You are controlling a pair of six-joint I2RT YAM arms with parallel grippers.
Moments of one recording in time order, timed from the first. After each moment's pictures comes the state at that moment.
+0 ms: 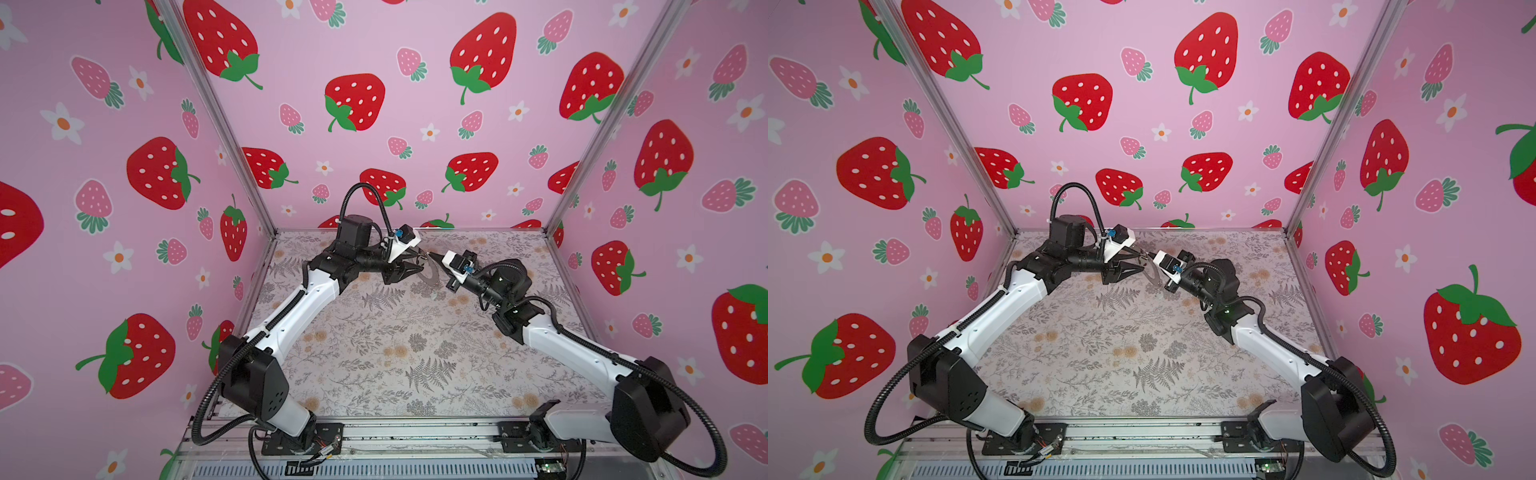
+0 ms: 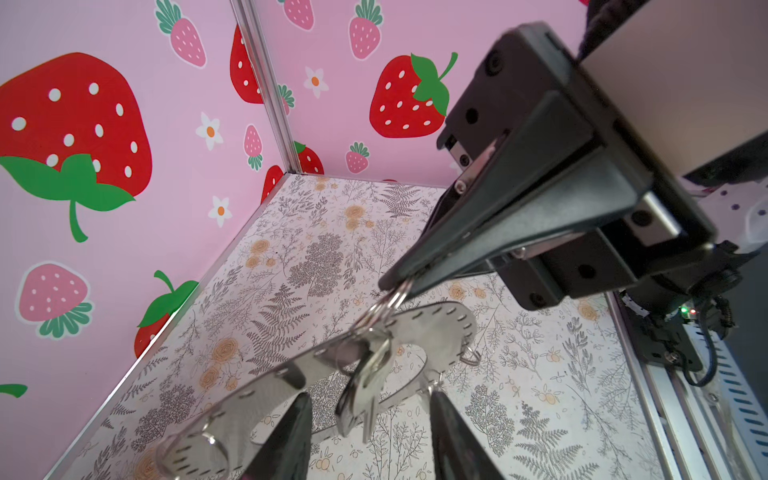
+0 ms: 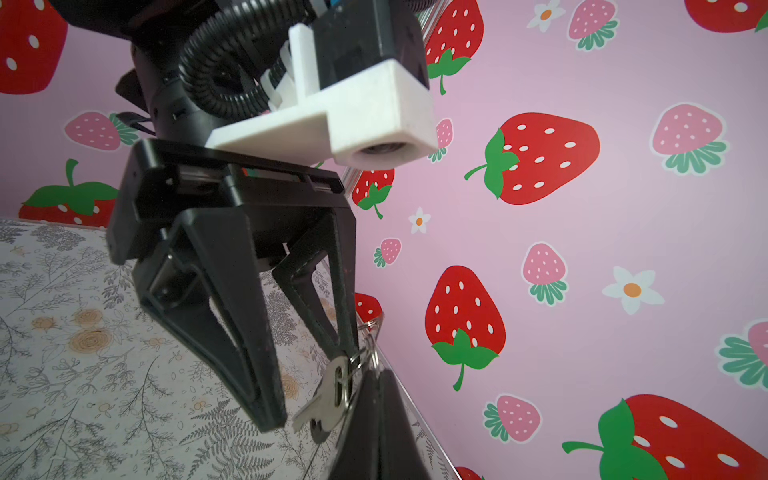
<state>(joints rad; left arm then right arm) -0.44 1.57 1.45 -0.39 0.78 0.50 0.65 1.32 0.86 0.62 -0.43 -0.47</state>
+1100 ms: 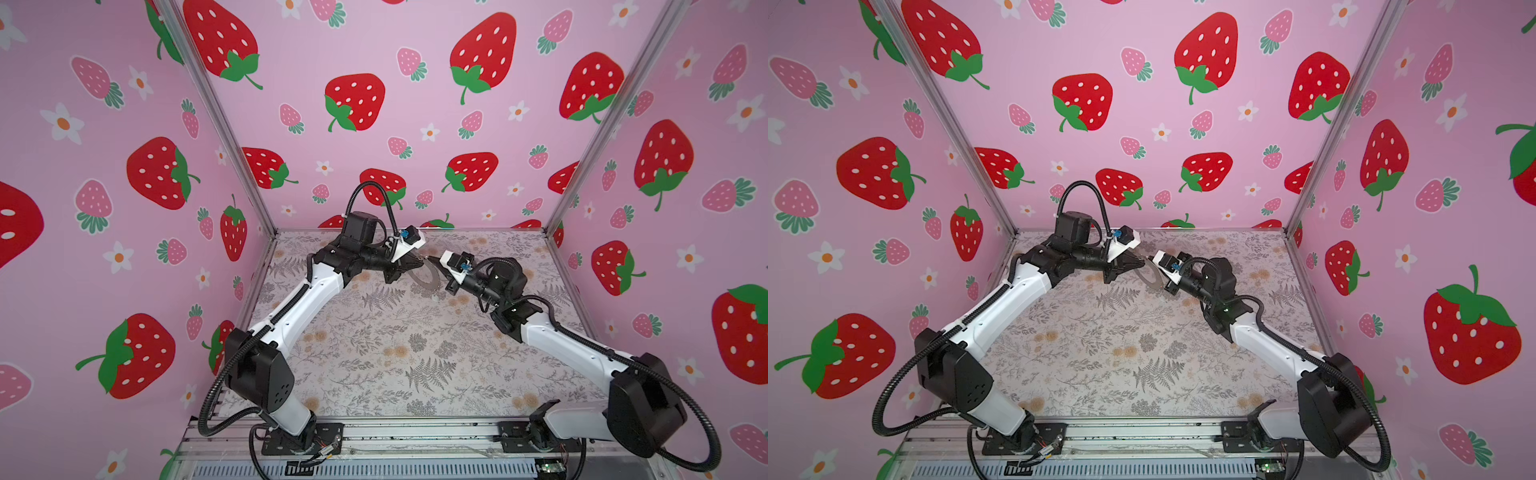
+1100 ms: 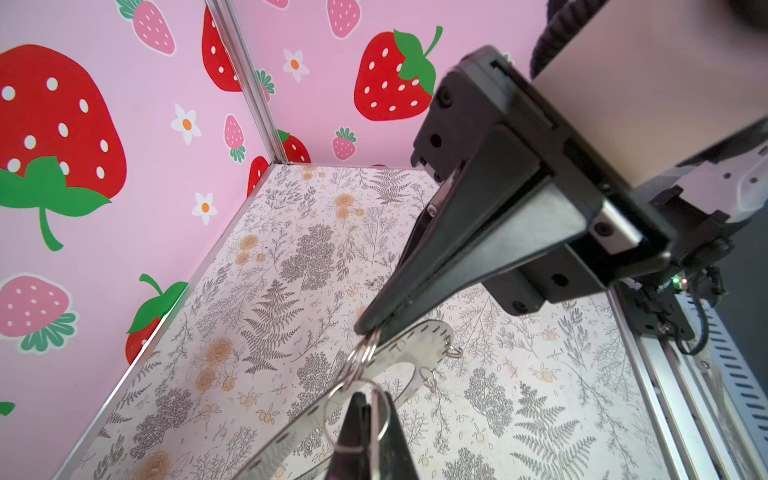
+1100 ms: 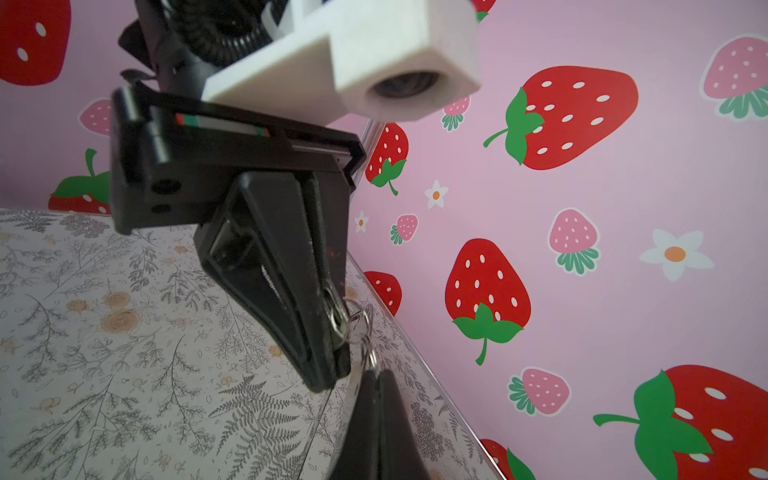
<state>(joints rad) -0.45 1.63 1.59 -0.58 0.77 0.63 0.63 1.33 0.87 0.52 -0.43 -0.48</state>
